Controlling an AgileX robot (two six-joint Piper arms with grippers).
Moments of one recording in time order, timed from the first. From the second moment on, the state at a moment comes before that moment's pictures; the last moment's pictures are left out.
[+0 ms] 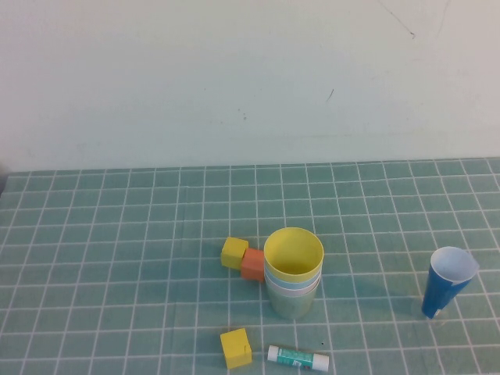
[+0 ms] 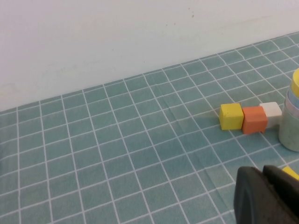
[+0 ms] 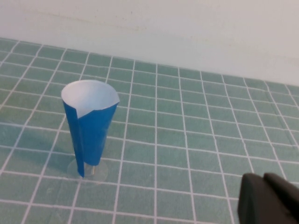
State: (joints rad) right arm -0.03 -0.01 0.03 -0.01 0.39 -0.17; left arm -0.64 0.24 -0.44 0.39 0.69 -0.40
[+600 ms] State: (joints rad) right arm -0.03 -0.01 0.03 -0.01 0.39 -0.17; left arm -0.27 -0.01 -0.21 0.13 0.48 -0.03
